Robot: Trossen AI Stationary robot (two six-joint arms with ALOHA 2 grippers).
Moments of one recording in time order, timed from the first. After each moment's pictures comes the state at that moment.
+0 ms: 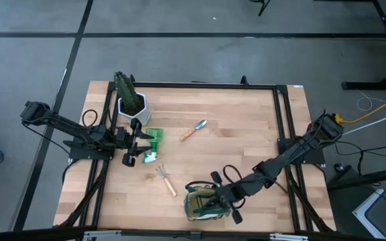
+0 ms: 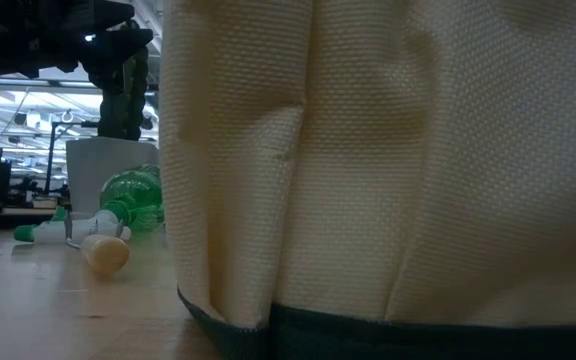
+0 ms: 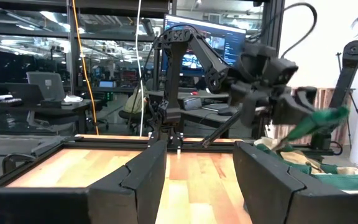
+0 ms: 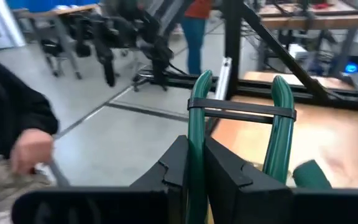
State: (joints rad) left arm -0.26 0.61 0.01 0.83 -0.24 -0.01; right arm 0.63 1.66 0.90 0.59 0.11 0.14
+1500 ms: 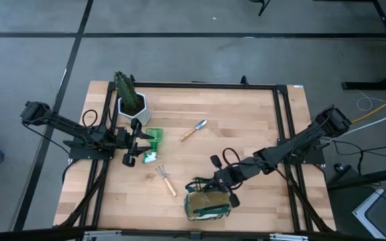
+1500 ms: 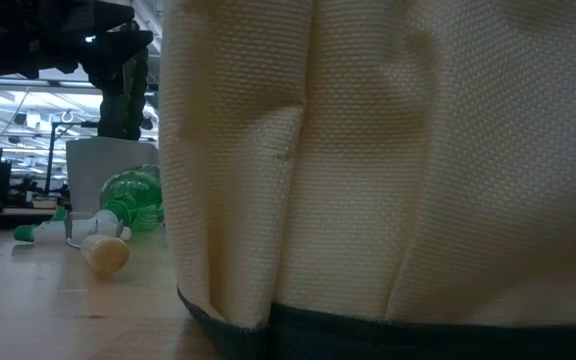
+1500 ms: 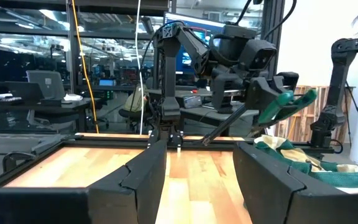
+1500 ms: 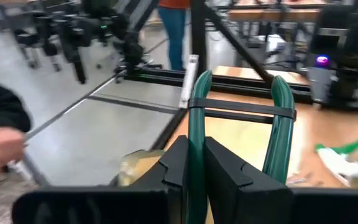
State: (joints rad) left arm -0.26 0.61 0.01 0.82 -0.24 -0.01; right arm 0.51 1.54 0.90 0.41 0.08 0.12
